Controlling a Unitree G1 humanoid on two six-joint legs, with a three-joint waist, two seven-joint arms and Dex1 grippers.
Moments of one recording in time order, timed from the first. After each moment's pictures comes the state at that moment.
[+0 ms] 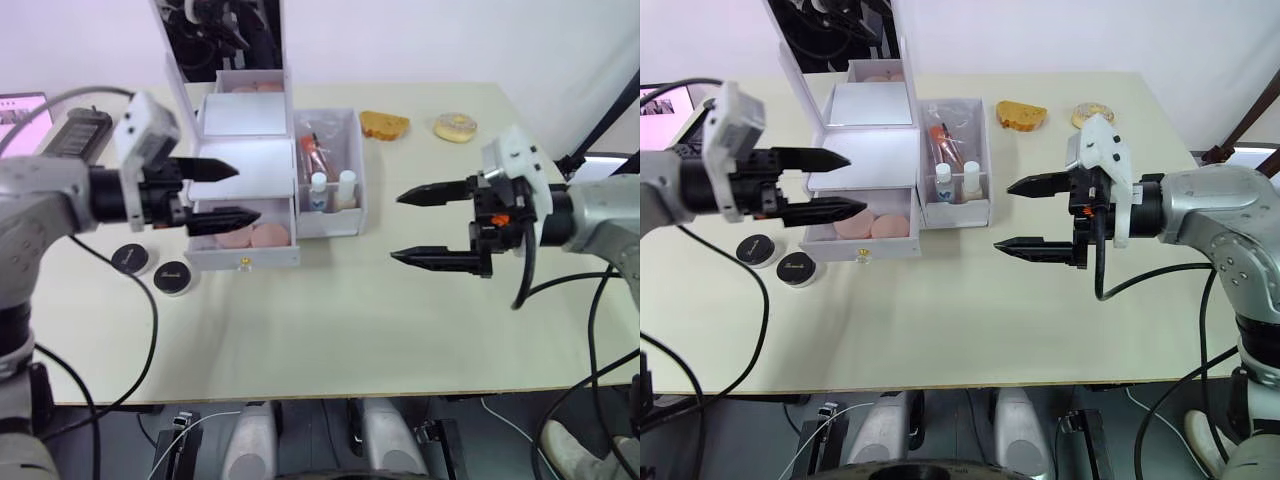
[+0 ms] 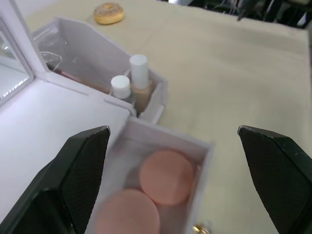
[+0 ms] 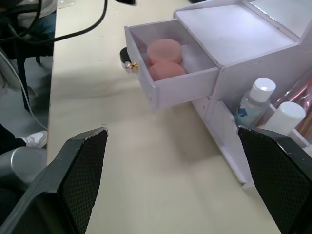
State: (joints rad) left arm -0.60 0.99 0.23 -0.35 -0.76 0.99 -1.04; right arm -0.62 -0.99 -0.08 -0.40 0.77 0.84 1.07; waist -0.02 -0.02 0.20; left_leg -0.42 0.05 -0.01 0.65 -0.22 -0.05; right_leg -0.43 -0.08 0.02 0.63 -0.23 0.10
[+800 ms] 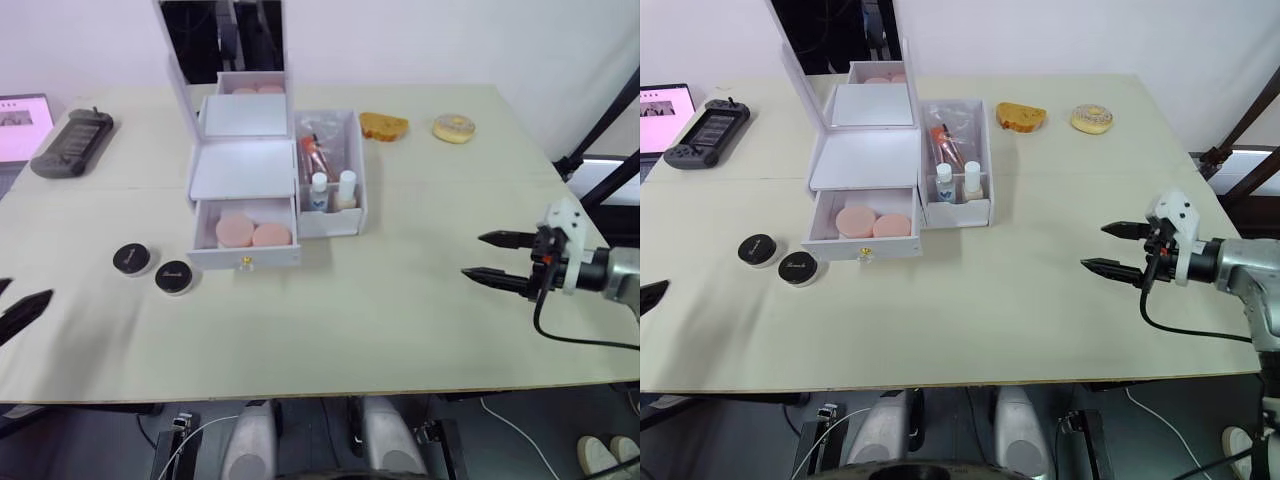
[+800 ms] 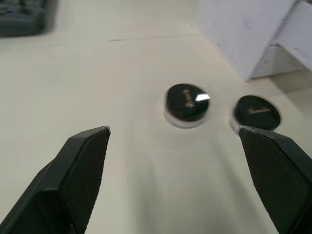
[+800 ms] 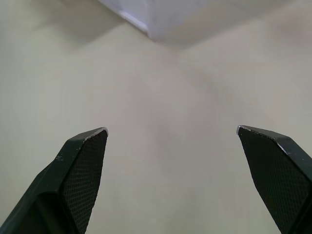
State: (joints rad) left arm 0.30 0.88 0.97 0.21 -0.57 0.40 -1.13; right arm -0.20 -0.99 -0.23 0.11 0.49 0.42 1.16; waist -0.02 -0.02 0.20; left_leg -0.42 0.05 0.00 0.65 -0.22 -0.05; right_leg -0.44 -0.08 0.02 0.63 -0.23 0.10
